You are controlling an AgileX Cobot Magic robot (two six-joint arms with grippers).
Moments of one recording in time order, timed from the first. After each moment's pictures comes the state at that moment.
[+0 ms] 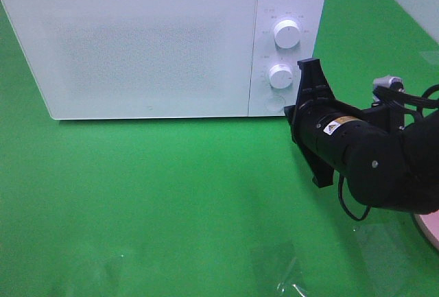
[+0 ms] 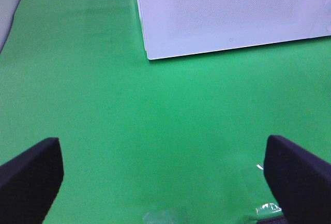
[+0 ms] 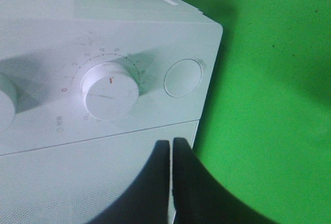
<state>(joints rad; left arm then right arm) 0.07 -0.01 -0.50 -0.21 1.06 0.25 0.67 1.82 -0.57 0.64 -0.86 1.21</state>
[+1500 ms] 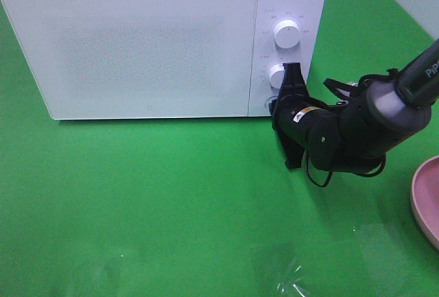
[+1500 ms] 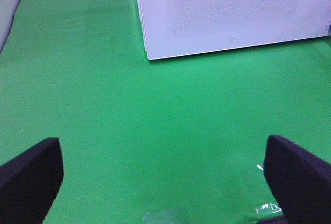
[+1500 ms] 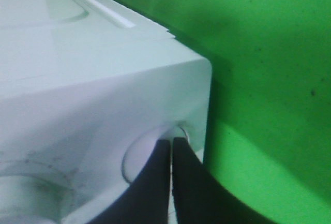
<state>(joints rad) 0.07 -0.01 -0.50 -0.21 1.06 0.25 0.51 2.14 -0.85 0.43 -0.83 1.44</state>
